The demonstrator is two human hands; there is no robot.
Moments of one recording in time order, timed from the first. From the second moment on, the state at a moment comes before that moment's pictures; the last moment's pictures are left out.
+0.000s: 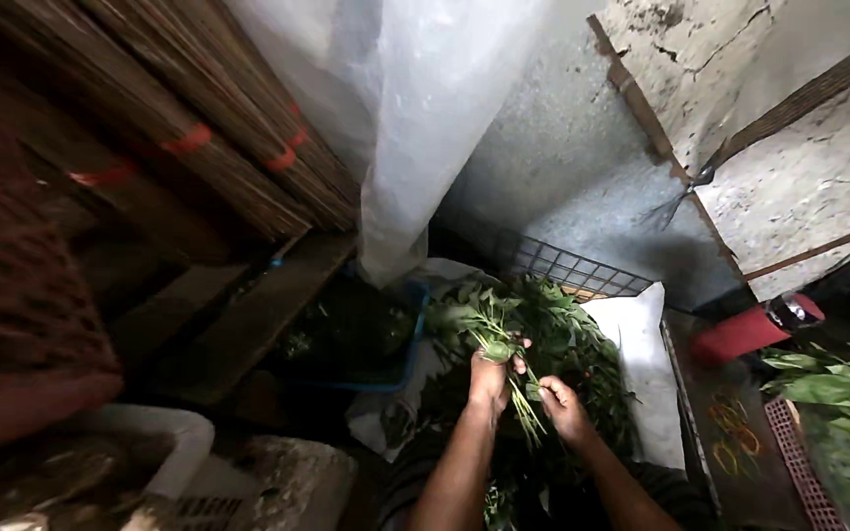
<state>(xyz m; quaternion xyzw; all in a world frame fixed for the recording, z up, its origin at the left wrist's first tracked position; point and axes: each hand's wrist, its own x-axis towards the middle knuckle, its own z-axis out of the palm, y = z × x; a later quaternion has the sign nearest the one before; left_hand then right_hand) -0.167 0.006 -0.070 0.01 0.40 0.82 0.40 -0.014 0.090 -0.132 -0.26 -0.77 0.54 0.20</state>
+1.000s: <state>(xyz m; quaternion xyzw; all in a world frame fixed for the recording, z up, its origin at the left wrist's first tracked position) -0.052 -0.039 -0.043 0.11 0.50 0.82 0.27 0.043 0.039 -0.046 -0.25 -0.86 0.44 0.10</state>
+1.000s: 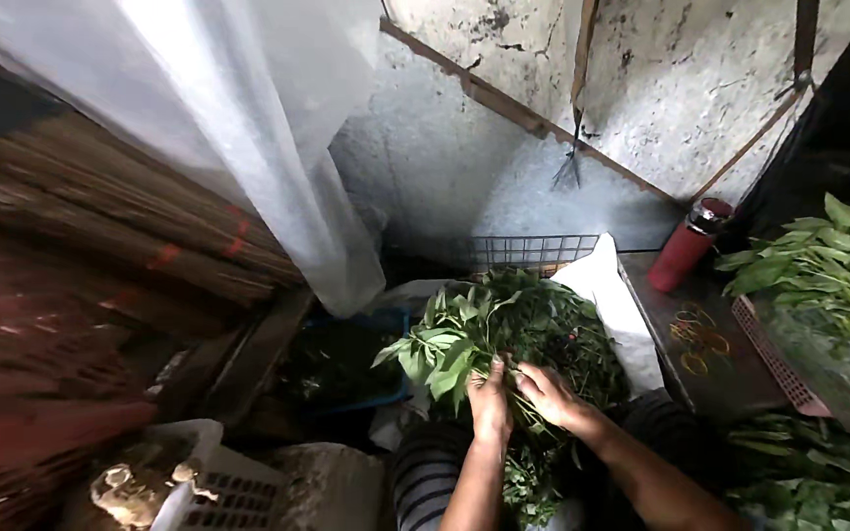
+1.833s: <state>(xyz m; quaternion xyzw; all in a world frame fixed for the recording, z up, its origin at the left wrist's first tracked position) -0.077 -0.044 -0.011 0.19 0.44 0.84 0.25 0.053 0.063 -0.040 -0.24 -0.76 0.57 0.19</state>
